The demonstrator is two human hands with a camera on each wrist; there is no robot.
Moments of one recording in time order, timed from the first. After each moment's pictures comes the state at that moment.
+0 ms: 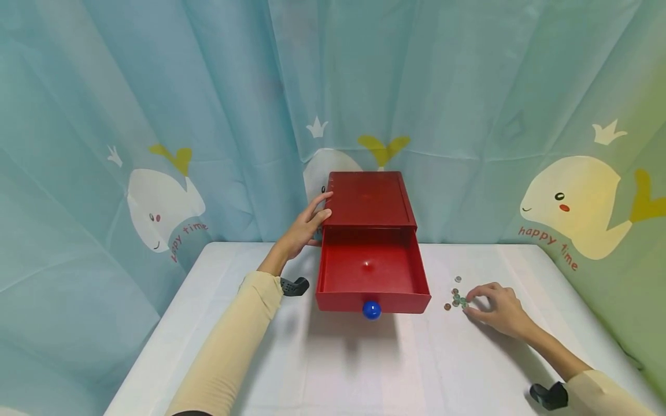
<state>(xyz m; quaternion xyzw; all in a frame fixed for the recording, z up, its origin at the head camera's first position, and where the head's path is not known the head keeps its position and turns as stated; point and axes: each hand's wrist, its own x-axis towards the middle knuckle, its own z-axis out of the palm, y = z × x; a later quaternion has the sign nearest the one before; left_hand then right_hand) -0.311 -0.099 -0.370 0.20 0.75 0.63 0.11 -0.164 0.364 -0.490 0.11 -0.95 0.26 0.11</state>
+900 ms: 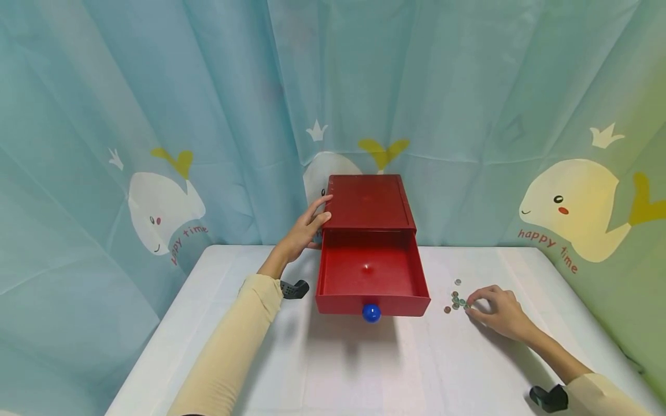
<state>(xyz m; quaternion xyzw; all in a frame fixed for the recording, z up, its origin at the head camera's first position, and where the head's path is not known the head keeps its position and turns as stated) -0.312 -0.100 -0.371 0.20 0.75 0.63 0.11 -0.165 0.367 -0.493 0.11 -0.95 0.27 0.11</state>
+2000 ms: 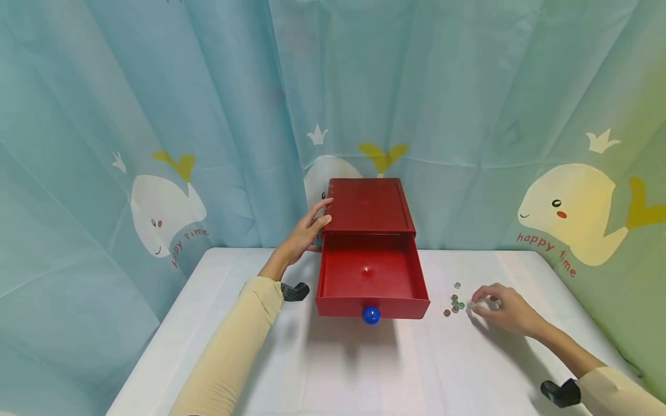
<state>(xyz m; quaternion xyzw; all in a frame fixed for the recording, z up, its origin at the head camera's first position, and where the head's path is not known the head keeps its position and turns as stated) -0.312 -0.100 -0.373 0.21 0.74 0.63 0.11 -0.171 0.378 -0.468 0.22 -0.93 0.25 0.15</state>
